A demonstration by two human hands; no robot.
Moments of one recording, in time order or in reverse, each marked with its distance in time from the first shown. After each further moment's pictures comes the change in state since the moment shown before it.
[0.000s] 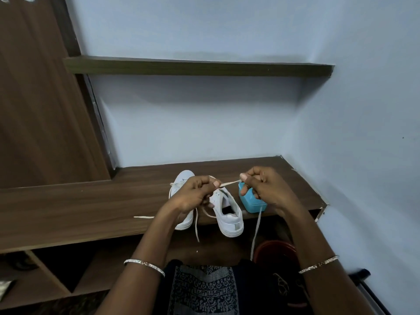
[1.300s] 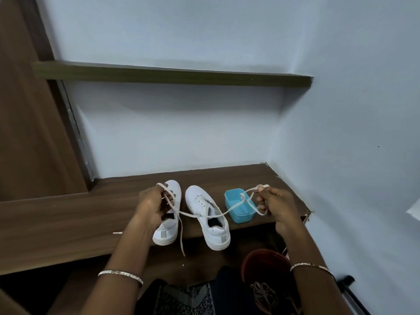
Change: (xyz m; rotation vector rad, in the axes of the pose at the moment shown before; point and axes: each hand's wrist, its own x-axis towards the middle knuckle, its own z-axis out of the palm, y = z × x) left_hand 0.032 -0.011 -0.037 -0.461 0.696 -0.319; right_hand 0.012 0.057 -0.032 0.298 0.455 0.289
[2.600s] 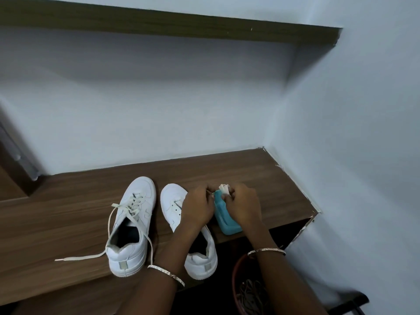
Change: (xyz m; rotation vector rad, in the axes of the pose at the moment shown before) left_hand 0.113 -0.121 0.159 0.968 -0.304 0.613; right_hand 0.149 0.078 0.070 -0.898 -0.058 -0.307
